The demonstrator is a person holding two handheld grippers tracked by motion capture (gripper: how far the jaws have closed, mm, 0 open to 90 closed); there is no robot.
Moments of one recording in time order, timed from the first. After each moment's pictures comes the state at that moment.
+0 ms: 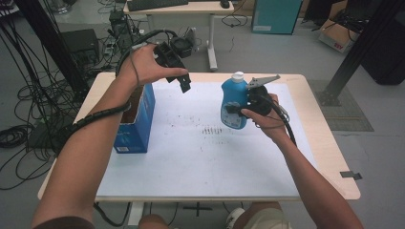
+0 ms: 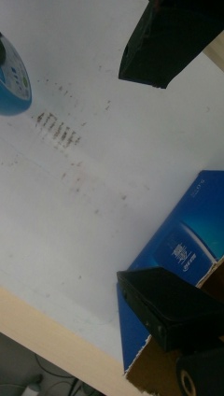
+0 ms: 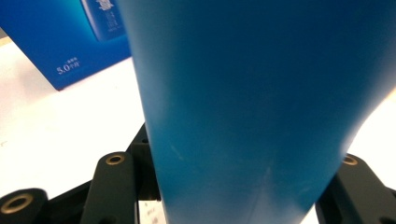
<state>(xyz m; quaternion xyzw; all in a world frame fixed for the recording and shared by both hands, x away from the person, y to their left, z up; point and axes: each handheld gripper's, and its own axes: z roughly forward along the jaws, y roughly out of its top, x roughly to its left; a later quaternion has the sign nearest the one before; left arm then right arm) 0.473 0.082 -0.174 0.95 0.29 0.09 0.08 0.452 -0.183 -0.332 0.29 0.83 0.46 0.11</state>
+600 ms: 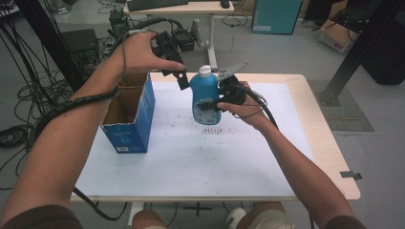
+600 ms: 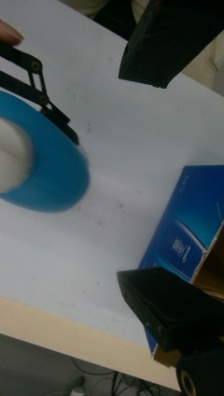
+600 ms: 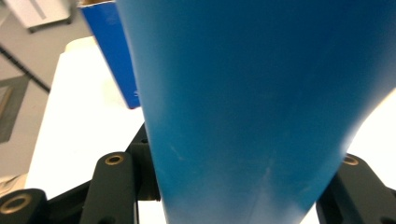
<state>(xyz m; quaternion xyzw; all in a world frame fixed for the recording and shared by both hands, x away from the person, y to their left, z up) 0.450 0.072 -0.142 0.98 0.19 0.07 0.08 0.463 -0.108 -0.306 0.13 0.87 0.48 0.04</state>
